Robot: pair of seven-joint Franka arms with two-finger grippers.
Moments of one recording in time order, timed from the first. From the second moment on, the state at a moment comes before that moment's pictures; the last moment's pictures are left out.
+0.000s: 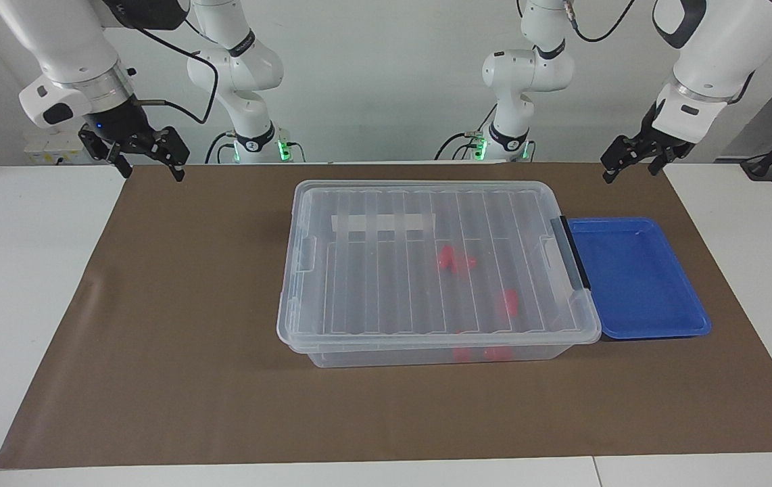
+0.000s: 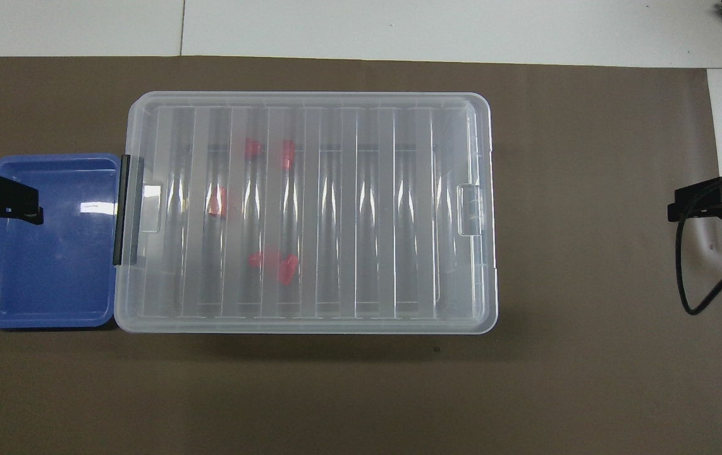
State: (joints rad) left arm -0.11 -0.02 0.08 -1.58 0.02 1.49 -0.14; right arm -0.01 -0.03 -0.03 -1.57 0.00 1.51 0.09
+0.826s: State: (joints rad) left arm -0.11 -0.02 0.08 -1.58 0.02 1.49 -0.14; right arm 0.14 -0.02 -0.02 -1.69 0.00 1.74 0.23
